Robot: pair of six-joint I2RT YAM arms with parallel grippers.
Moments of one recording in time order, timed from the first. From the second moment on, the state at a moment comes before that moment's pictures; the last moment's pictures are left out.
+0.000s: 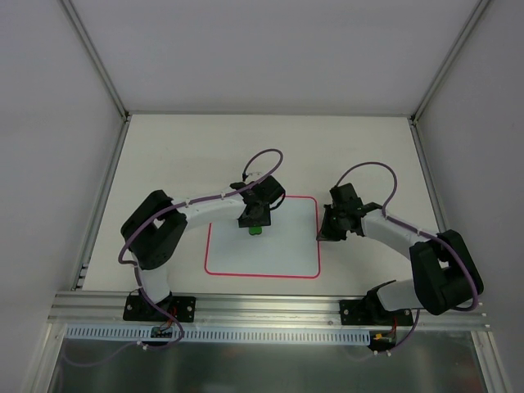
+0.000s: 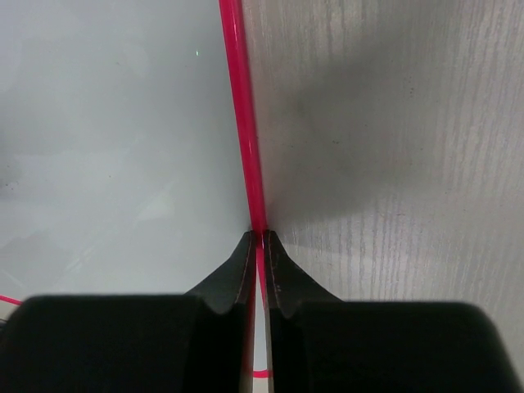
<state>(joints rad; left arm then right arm) -0.87 1.82 1.20 -0.62 -0.33 -0.88 0.43 1.39 0.64 -0.40 -0.12 0.60</state>
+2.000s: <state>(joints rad) -0.73 2.03 1.49 -0.68 -0.36 -0.57 0.44 1.45 0.67 -0.34 -0.19 0.64</state>
